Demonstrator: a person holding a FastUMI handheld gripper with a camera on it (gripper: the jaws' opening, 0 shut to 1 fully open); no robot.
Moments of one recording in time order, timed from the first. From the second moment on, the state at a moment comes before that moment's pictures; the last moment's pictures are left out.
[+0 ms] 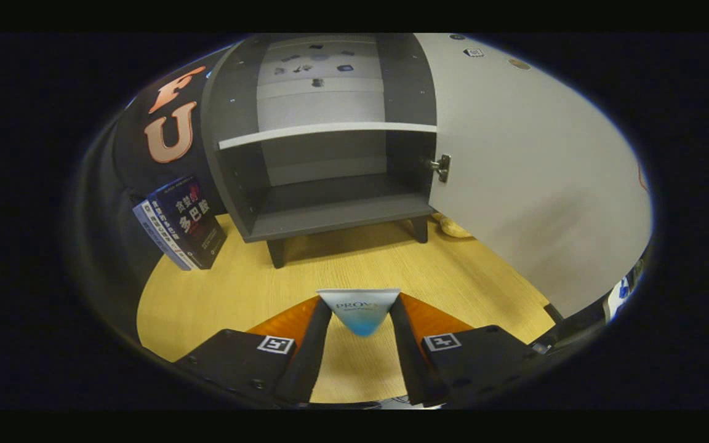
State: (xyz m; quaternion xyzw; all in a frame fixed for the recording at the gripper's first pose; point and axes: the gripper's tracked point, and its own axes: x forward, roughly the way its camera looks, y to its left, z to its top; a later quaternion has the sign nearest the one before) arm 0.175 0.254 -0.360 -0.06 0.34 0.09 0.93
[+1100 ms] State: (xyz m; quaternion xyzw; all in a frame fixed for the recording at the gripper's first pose) arm 0.376 0.367 -0.115 -0.09 0.20 0.15 0.97
